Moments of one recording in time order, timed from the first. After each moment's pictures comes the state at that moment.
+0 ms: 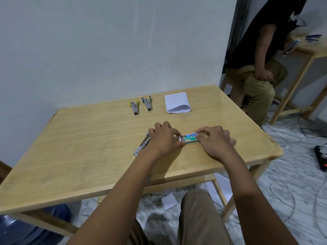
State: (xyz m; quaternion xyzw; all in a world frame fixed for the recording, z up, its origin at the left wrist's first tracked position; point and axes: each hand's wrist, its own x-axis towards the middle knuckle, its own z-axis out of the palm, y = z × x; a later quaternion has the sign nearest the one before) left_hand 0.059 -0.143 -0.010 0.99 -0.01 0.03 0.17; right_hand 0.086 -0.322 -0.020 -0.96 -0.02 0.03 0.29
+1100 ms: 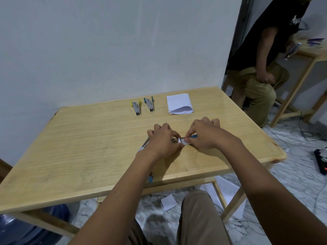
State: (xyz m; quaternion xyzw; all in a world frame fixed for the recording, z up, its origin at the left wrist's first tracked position) left_hand 0.055 -0.132 -0.012 0.98 -0.02 0.04 0.18; right_hand 0.112 -0.296 0.005 -0.97 -0.22 0.08 0.10
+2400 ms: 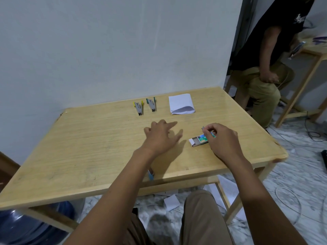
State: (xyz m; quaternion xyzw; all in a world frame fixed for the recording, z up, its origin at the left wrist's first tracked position) left_hand 0.050 -0.125 0.000 0.97 0.03 0.08 0.22; right_hand 0.098 -0.332 -0.037 -0.92 -0.09 -0.15 0.36
